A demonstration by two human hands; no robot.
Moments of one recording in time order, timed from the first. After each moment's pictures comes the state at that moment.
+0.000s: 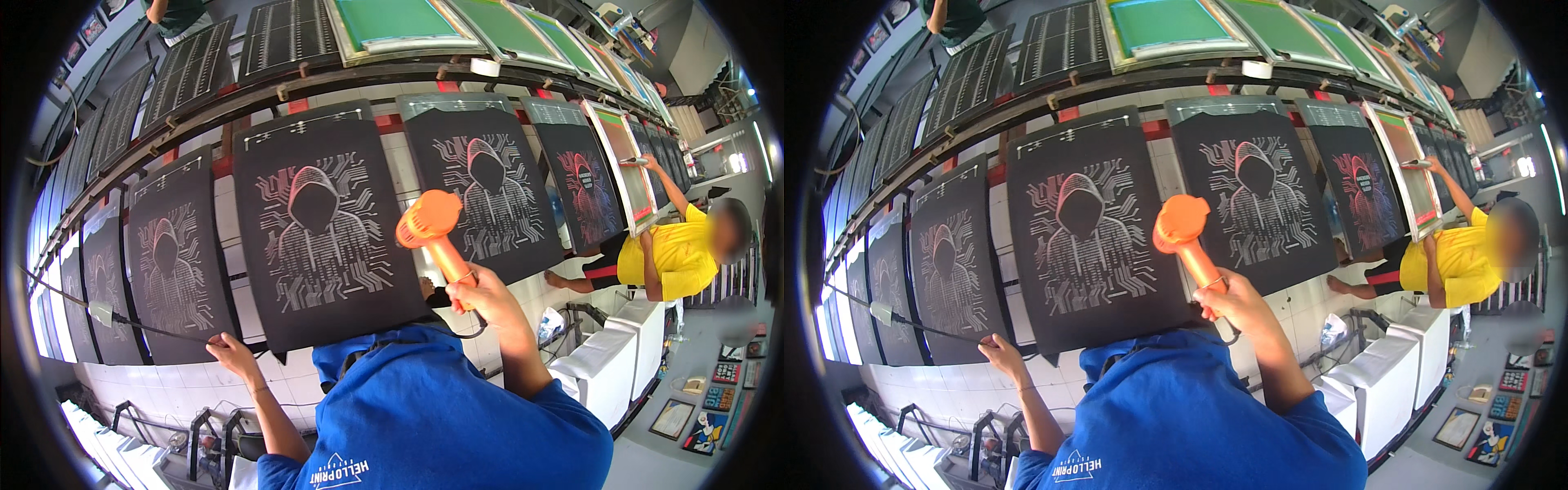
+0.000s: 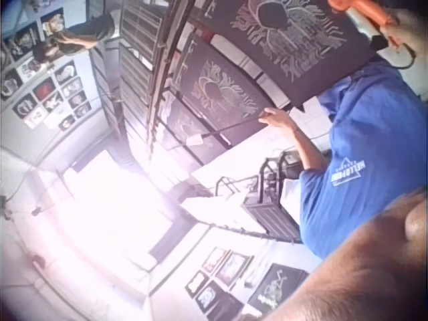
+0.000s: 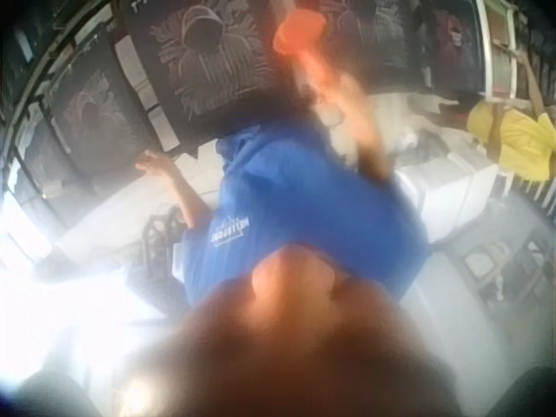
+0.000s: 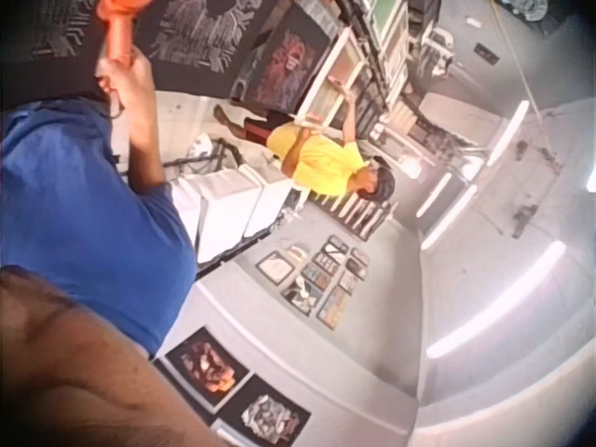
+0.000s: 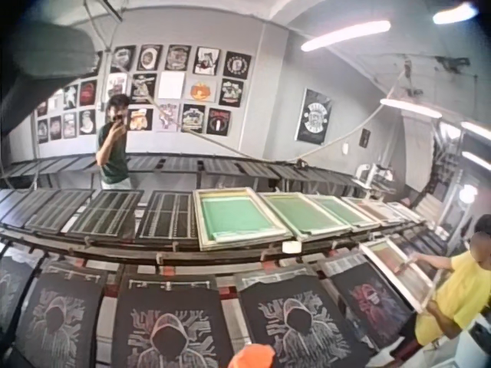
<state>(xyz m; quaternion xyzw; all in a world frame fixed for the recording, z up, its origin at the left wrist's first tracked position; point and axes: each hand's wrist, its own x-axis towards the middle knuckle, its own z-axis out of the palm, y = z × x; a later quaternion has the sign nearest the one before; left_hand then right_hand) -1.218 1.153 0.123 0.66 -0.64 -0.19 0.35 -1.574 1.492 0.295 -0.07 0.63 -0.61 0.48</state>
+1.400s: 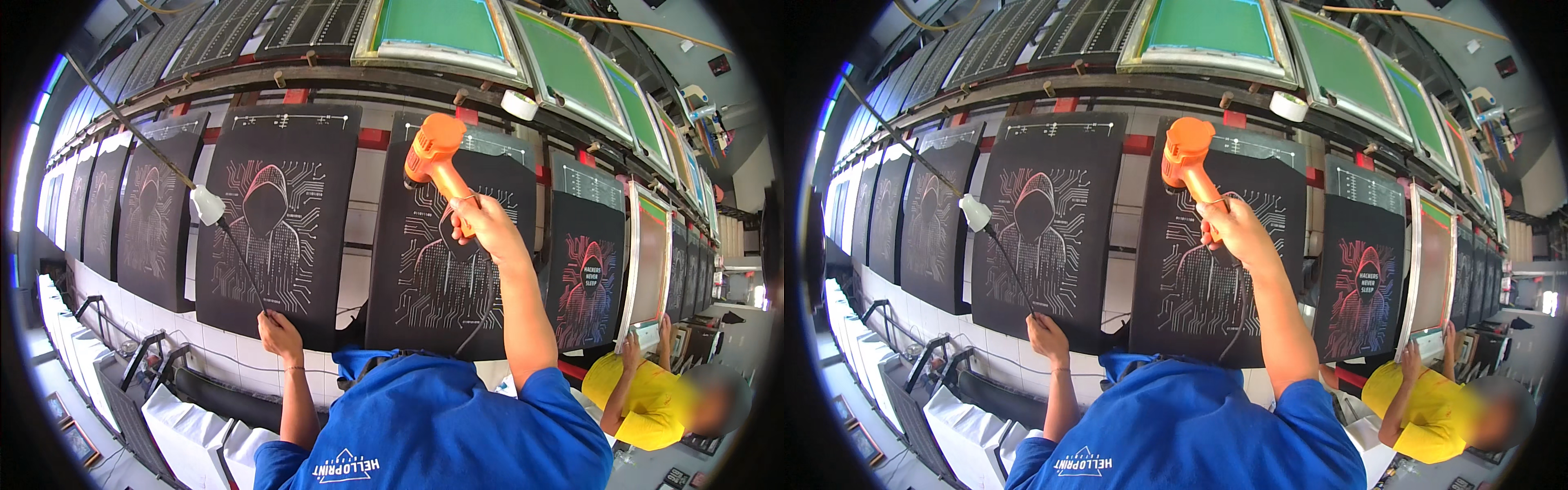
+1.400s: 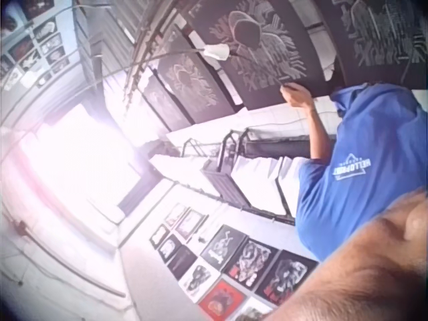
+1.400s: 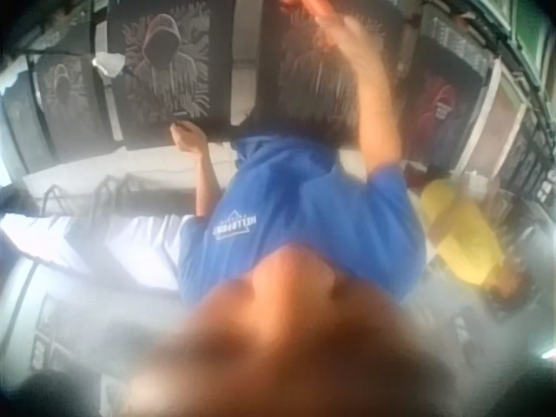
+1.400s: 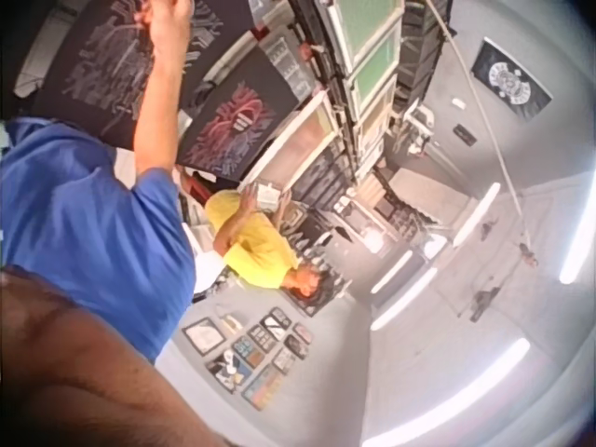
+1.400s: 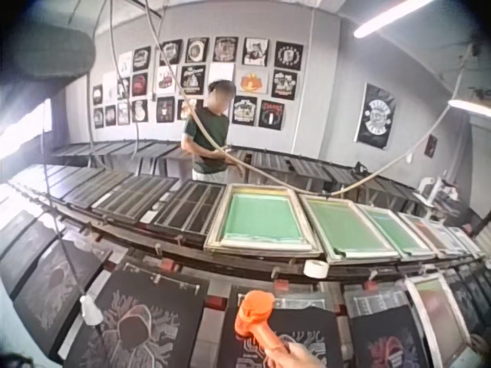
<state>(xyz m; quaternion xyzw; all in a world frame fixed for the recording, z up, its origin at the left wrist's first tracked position) -1.465 1.394 0.081 0.70 -0.67 -0.05 0.24 -1.896 1.464 0.269 -0.21 0.66 -0.52 0.50</state>
